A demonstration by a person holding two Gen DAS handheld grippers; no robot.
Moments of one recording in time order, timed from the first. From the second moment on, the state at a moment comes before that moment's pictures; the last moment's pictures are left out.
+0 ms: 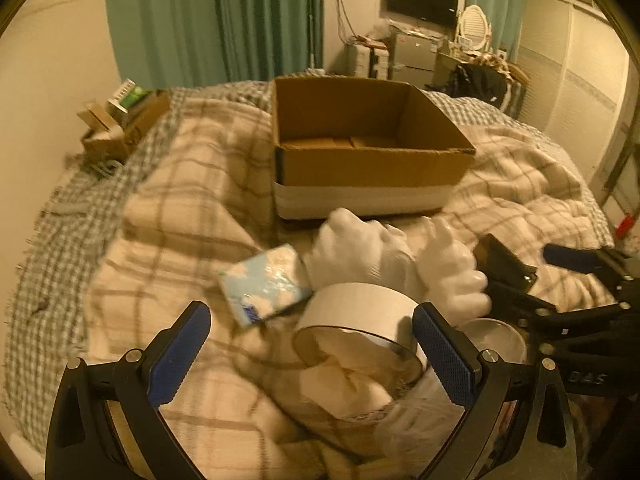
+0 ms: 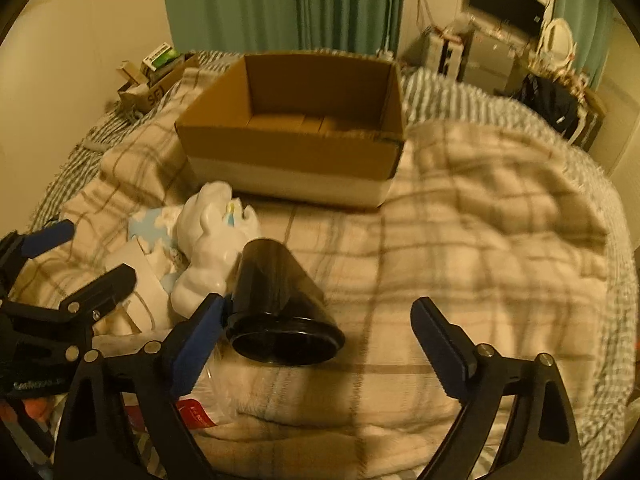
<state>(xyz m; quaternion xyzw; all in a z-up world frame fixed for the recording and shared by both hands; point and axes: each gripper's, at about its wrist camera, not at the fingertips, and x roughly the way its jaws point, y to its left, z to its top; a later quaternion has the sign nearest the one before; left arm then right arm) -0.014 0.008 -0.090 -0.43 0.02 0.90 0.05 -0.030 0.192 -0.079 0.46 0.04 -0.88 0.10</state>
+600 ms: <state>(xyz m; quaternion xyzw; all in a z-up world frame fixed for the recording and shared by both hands) -0.048 0.012 -0.130 -0.51 -0.05 0.85 0.16 -0.028 0.220 -0.052 0.44 0.00 -0.89 0.12</state>
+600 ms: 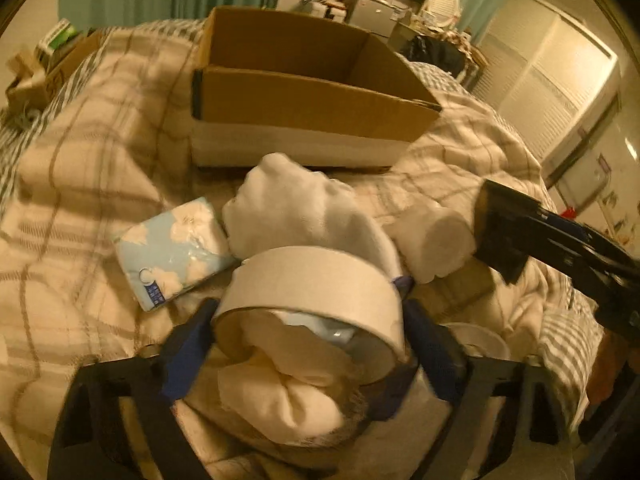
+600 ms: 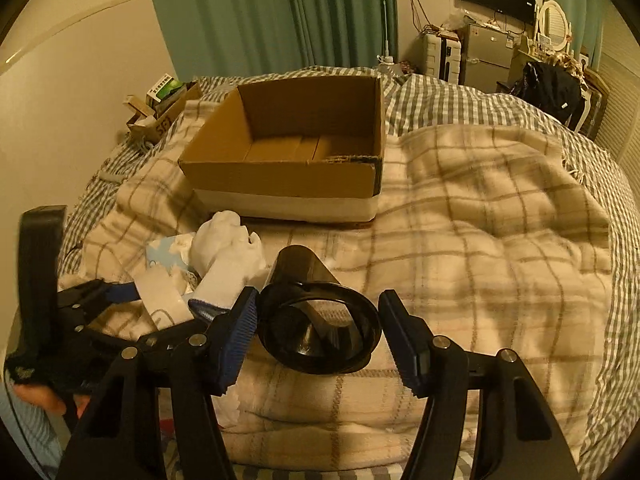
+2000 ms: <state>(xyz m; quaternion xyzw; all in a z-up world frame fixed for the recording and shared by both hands) -0.022 -0.033 -0.087 -0.44 -0.04 0.89 0.08 -0.007 0.199 -0.078 0.49 0.03 -0.86 0.14</state>
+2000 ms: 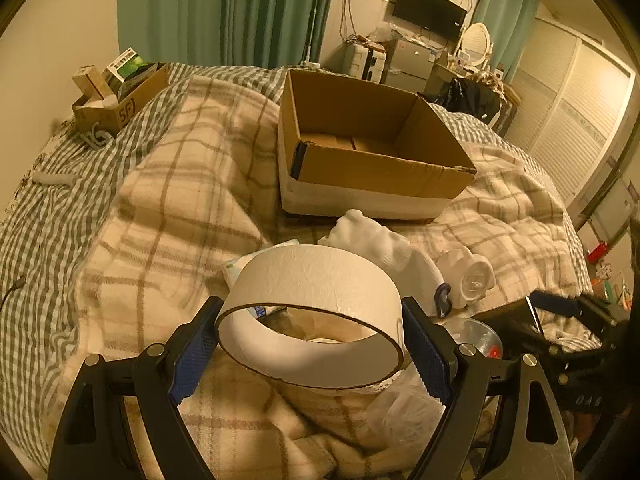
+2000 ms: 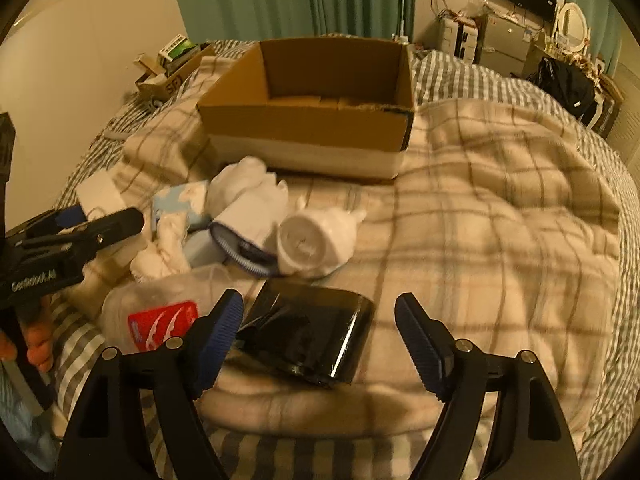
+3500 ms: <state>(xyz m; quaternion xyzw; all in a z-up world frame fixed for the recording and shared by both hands) -0.221 0.028 -0.056 -0.41 0.03 0.90 0.10 -0.227 0.178 -0.010 0.38 0.07 -0.91 0.13</state>
